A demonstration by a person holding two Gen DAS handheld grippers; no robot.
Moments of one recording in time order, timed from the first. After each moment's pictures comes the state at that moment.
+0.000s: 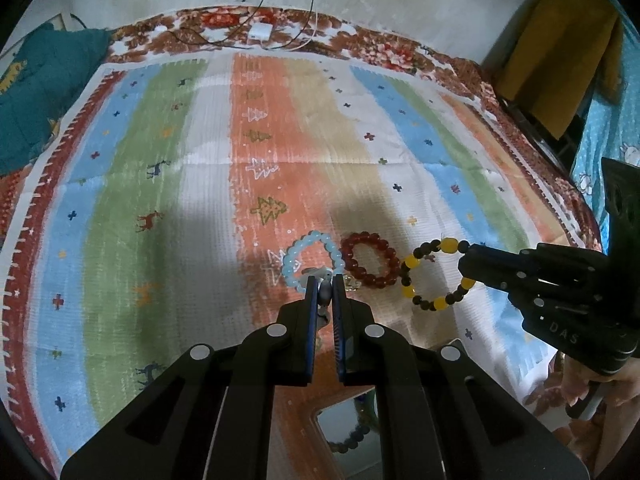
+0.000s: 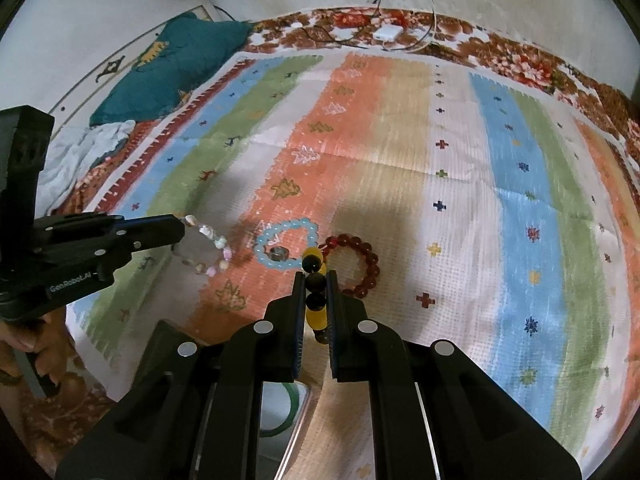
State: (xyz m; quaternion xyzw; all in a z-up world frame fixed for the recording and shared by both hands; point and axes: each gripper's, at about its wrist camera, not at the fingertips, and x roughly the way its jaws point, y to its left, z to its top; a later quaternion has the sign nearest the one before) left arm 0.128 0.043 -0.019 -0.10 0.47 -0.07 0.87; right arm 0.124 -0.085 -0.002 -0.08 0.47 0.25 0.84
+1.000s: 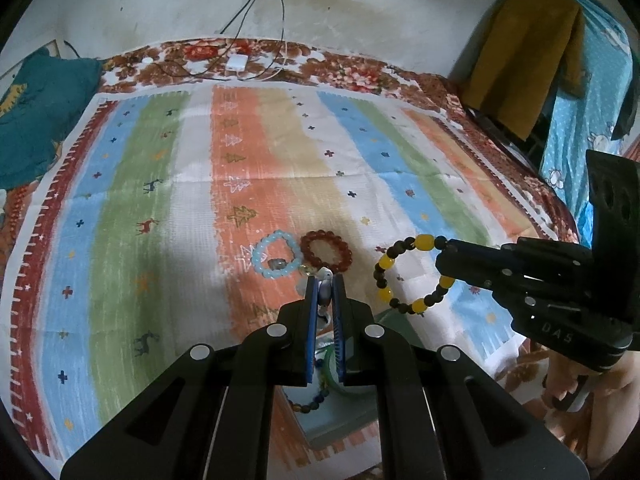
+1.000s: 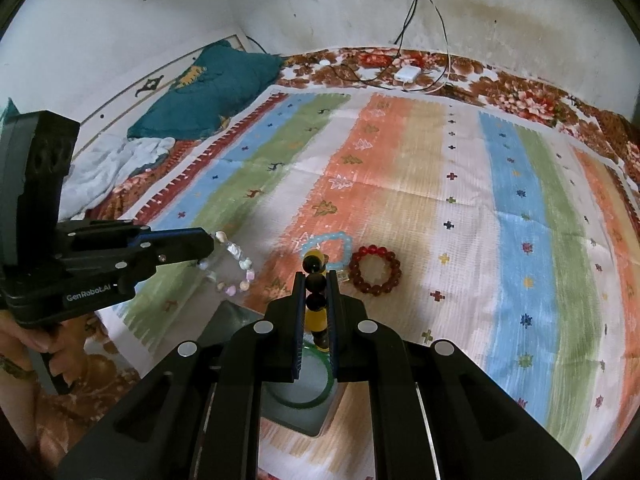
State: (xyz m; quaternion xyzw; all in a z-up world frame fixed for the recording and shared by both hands) left arm 0.066 0.020 0.018 -0.10 0.42 -0.10 0.89; right arm 0.059 -0.096 0.039 -0.07 0.41 0.29 0.86
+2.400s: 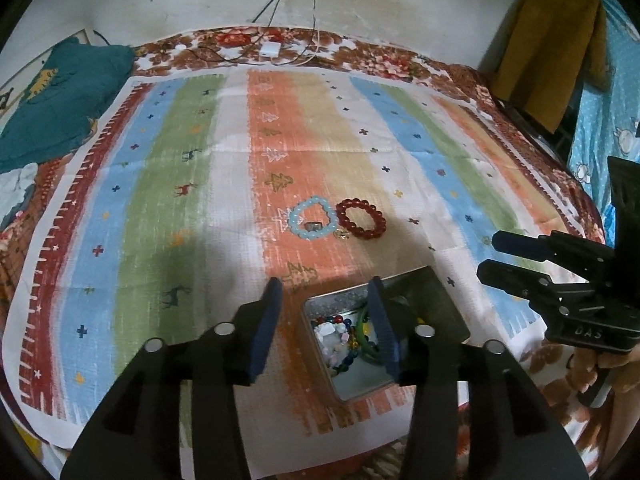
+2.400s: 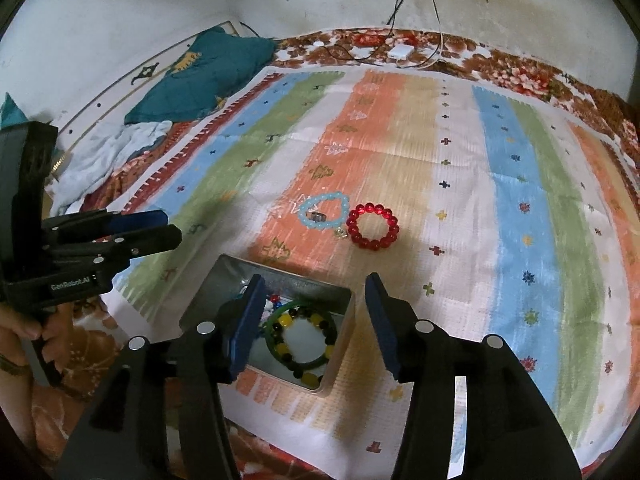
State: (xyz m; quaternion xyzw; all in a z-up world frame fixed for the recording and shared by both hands) left arm 0.033 0.026 0.002 -0.08 0.44 -0.04 0.89; right arm 0.039 -0.112 0.017 -0.07 0.44 0.28 0.85
